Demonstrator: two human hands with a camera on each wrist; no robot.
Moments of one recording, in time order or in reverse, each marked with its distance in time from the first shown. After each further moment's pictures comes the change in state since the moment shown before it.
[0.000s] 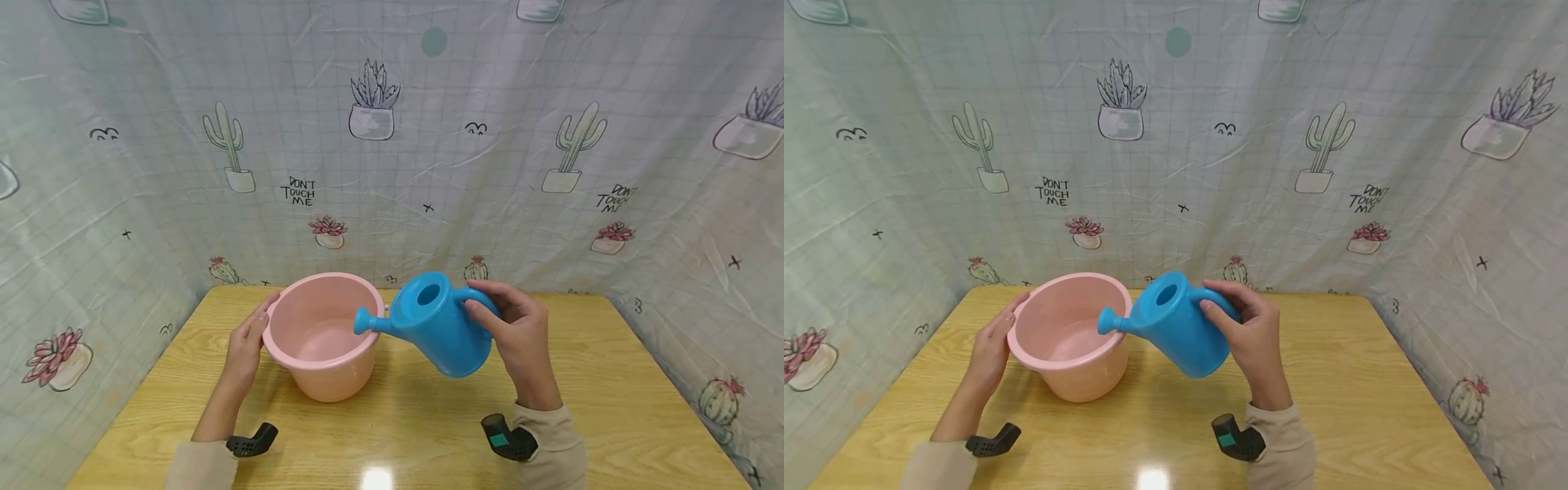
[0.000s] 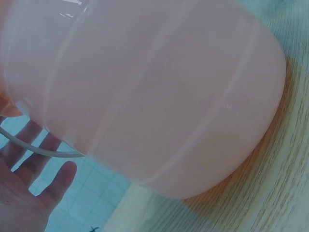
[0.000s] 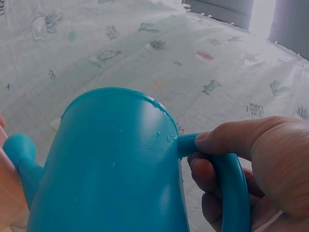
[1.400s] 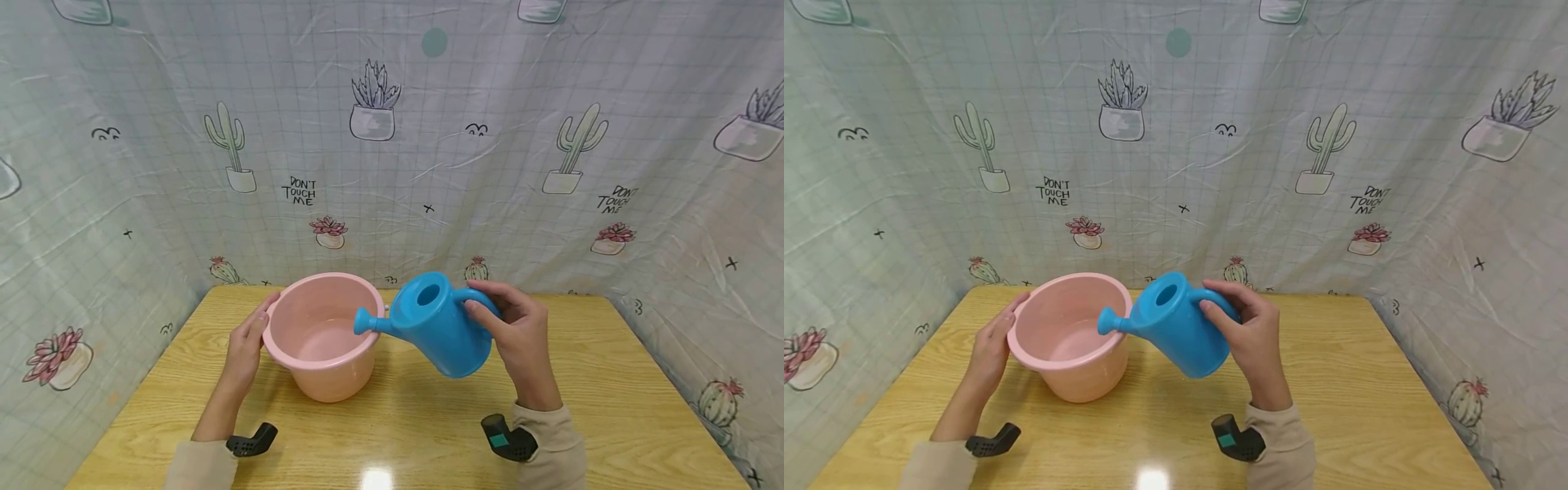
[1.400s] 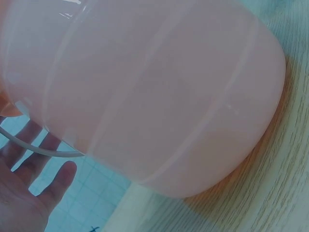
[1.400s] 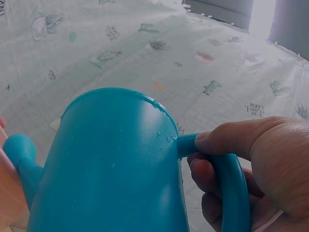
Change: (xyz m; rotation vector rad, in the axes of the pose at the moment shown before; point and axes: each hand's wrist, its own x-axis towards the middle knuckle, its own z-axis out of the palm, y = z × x) left_hand 0.000 -0.003 0.000 0.020 0.007 0.010; right_hand 0.000 -0.001 0.000 0.002 0.000 0.004
